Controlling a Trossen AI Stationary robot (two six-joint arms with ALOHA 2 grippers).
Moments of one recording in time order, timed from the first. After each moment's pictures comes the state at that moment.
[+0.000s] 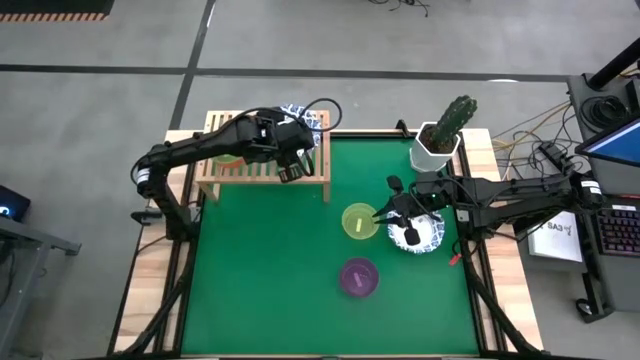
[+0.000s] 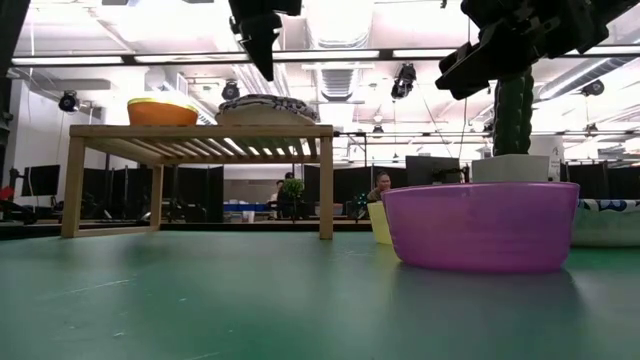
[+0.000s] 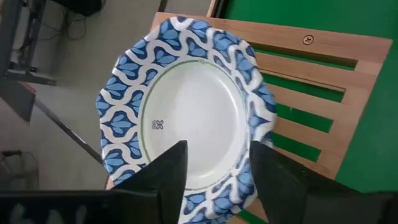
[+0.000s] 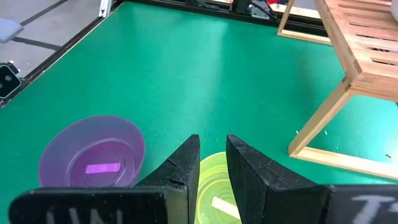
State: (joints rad) left arm 0.22 1.72 1.89 -1.30 -0.55 0.06; right arm -0.08 0.96 0.59 -0.10 -0.26 -0.21
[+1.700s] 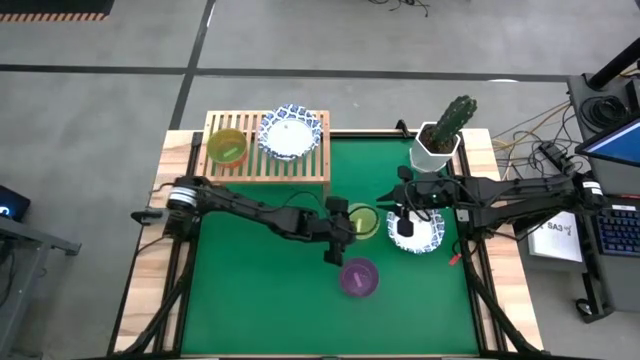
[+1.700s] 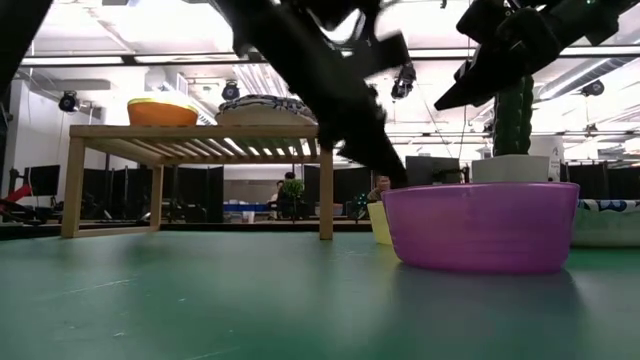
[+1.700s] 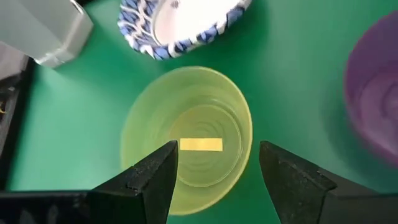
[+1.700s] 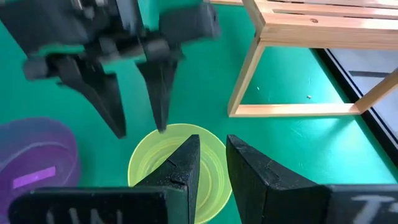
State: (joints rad) left arm -0.13 2.00 1.39 -0.17 -0.32 0.26; right arm -0.08 0.93 0.60 -0.19 0.03 -0.09
